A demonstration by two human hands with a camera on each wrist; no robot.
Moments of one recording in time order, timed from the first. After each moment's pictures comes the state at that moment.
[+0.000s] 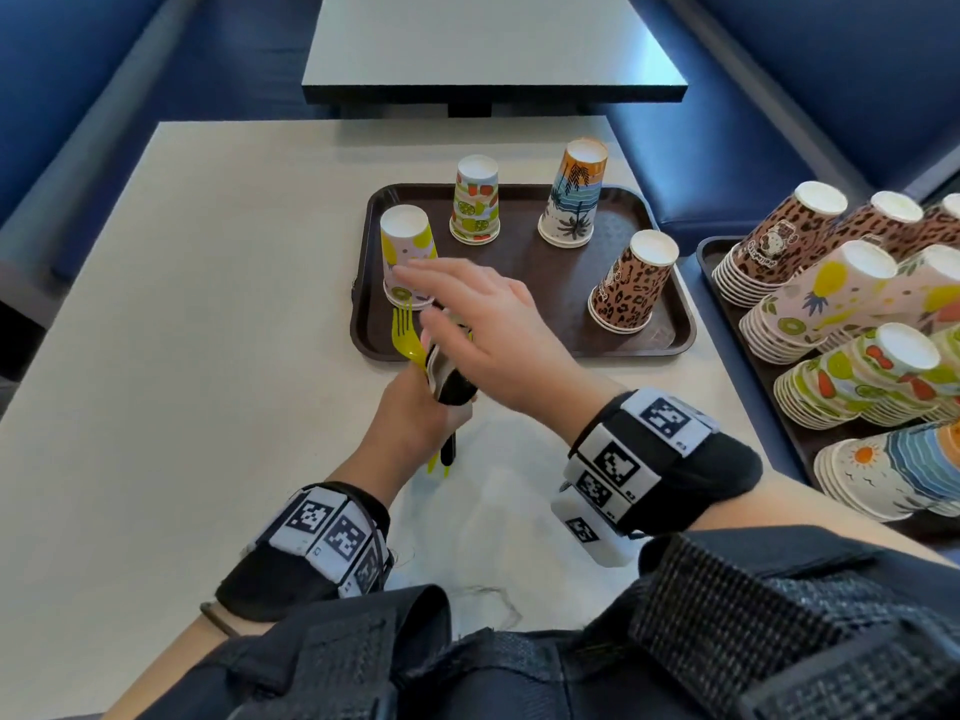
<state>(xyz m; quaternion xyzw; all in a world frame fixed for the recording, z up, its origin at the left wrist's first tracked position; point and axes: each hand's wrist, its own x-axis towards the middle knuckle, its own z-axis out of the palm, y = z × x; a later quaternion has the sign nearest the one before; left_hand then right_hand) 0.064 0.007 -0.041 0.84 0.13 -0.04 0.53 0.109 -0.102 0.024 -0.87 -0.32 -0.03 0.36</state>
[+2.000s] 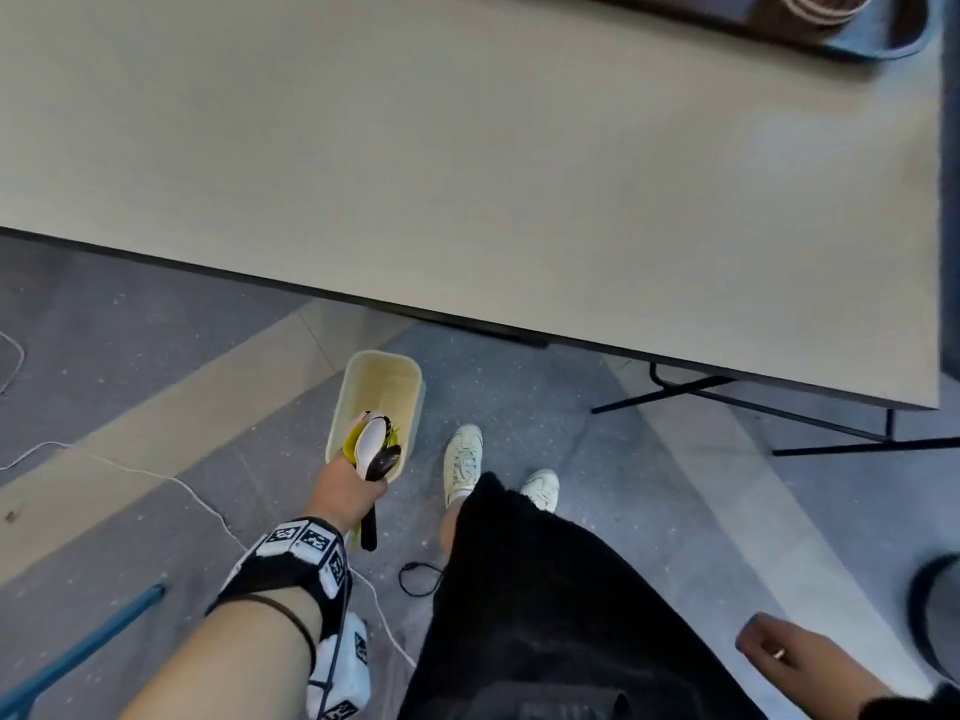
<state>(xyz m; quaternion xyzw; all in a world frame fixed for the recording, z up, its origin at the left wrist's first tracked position) -0.284 -0.010 -0.261 0.74 0.47 -0.29 0.39 -0.218 -0.477 -0.181 -0.83 -0.07 0.55 0.06</state>
